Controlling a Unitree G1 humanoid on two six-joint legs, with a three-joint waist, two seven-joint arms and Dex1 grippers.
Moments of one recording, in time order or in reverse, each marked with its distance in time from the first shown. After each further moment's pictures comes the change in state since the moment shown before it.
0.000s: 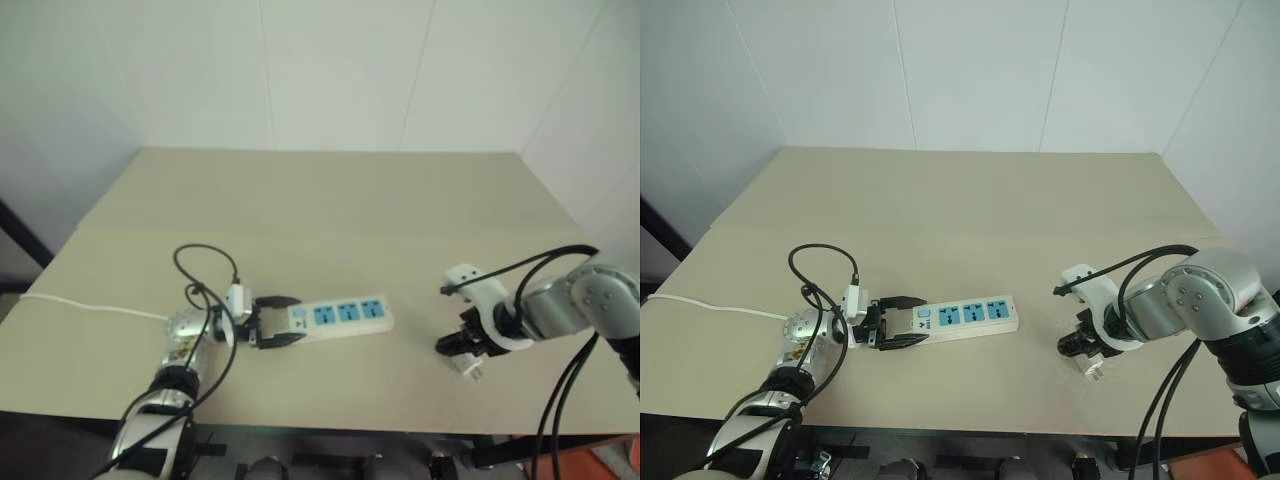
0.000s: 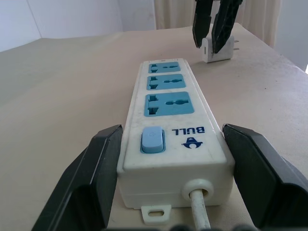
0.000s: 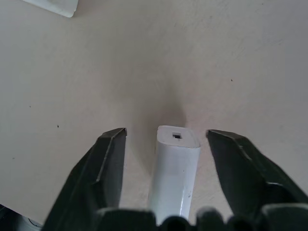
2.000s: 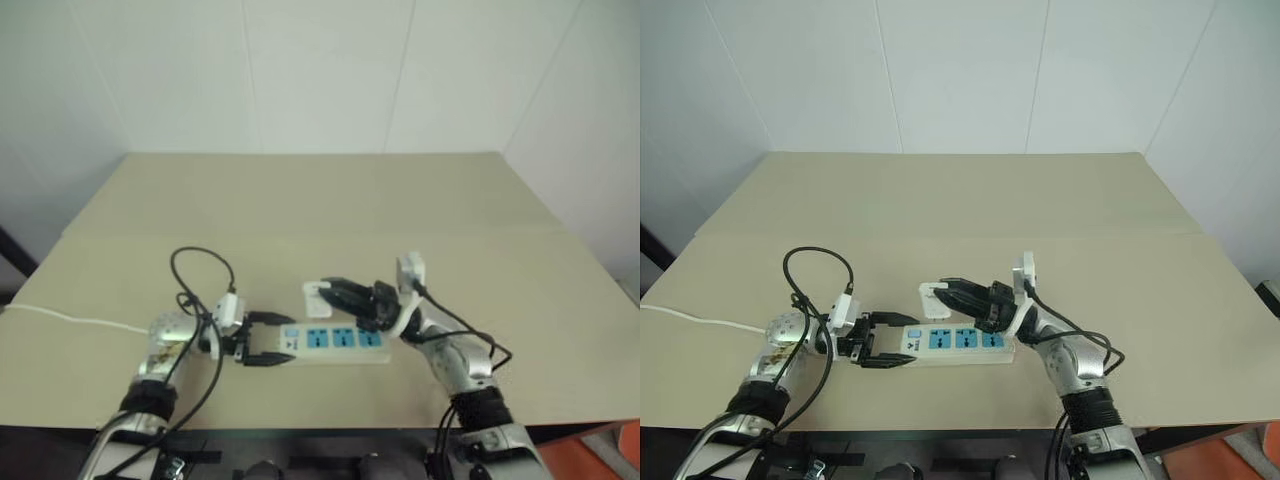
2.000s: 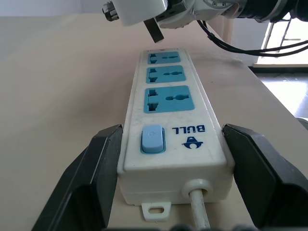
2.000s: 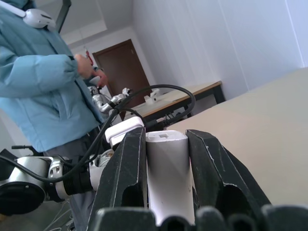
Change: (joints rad) left arm 0.176 0.132 -0.093 -0.377 -0.068 0.280 -0.007; right arm 0.300 0.878 -0.231 0.407 -0.612 -1.383 1.229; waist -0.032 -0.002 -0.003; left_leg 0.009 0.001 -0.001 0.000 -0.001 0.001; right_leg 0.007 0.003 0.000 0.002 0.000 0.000
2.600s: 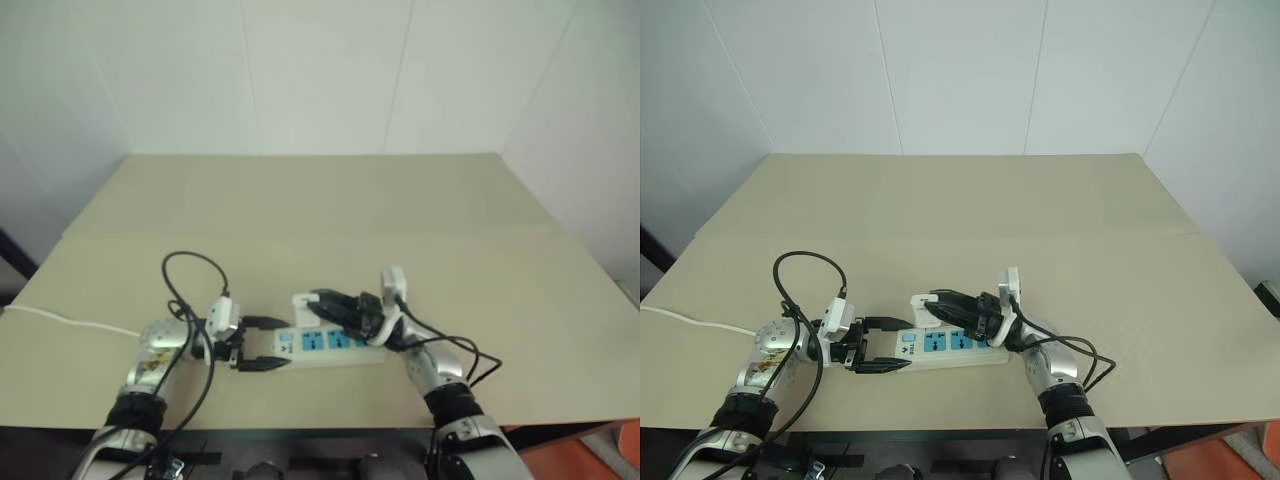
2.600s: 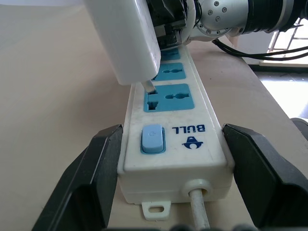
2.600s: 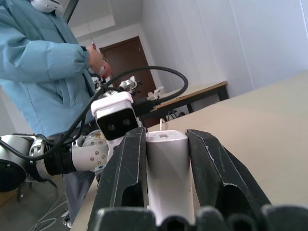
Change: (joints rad) left arm 0.060 0.037 0.002 -0.106 -0.009 0.069 0.041; right arm -0.053 0.090 -0.016 0.262 -0.128 -0.209 0.123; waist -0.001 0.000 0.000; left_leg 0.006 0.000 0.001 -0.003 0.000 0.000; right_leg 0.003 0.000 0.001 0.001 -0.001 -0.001
